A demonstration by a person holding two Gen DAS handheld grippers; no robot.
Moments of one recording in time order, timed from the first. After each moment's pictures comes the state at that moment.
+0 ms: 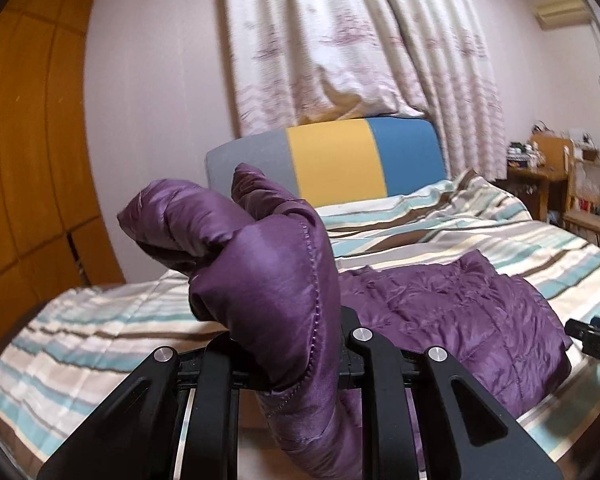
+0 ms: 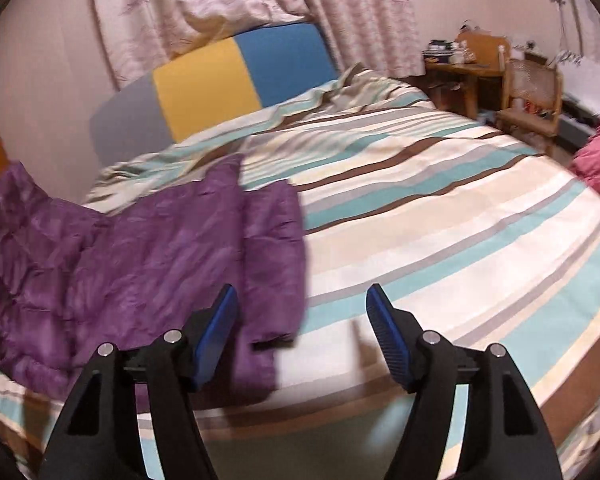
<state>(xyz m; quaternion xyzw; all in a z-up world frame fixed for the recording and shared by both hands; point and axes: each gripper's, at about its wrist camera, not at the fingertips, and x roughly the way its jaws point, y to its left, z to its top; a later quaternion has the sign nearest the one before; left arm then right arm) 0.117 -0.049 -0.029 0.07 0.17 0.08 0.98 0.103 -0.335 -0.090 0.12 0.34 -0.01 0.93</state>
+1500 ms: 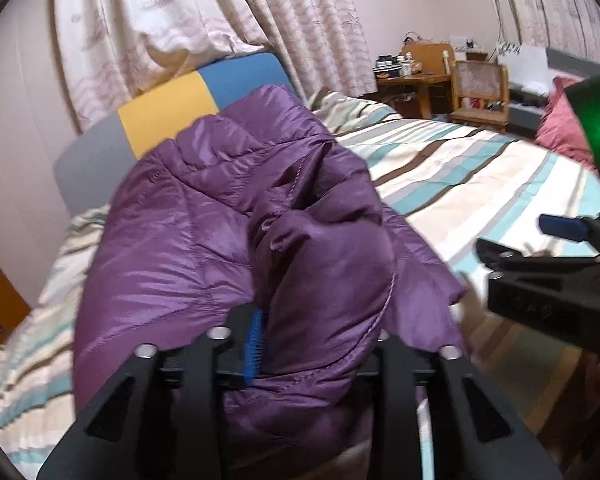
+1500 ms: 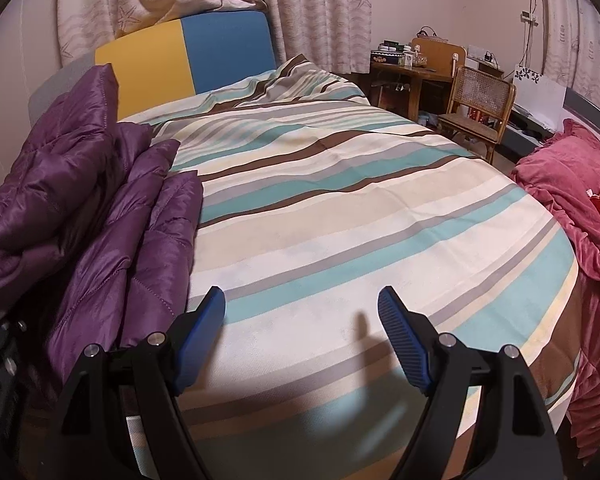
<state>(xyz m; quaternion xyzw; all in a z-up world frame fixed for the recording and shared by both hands) 0.173 -0.210 -0.110 0.17 0.28 -0.14 0.94 0.121 -0.369 -0.102 0.06 0.37 -0.11 0.92</state>
